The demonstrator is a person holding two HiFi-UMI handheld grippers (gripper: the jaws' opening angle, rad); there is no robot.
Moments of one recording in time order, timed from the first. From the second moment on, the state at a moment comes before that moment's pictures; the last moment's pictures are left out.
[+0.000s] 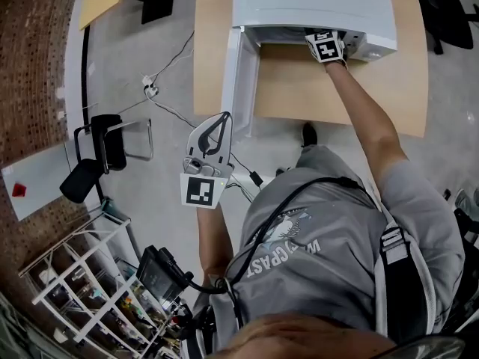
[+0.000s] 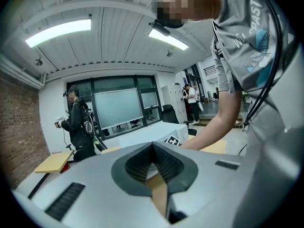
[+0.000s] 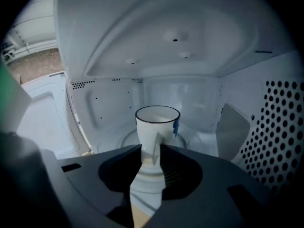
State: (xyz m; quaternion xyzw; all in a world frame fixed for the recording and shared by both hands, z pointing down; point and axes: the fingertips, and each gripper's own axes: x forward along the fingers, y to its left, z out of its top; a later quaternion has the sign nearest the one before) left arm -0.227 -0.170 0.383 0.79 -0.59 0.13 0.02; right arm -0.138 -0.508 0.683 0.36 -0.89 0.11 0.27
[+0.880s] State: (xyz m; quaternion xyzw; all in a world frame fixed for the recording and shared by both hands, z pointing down) left arm -0.214 -0.124 0.389 0.80 -0.59 0.12 0.02; right arm -0.123 -0.429 0.640 0.32 -0.91 0.15 0.19
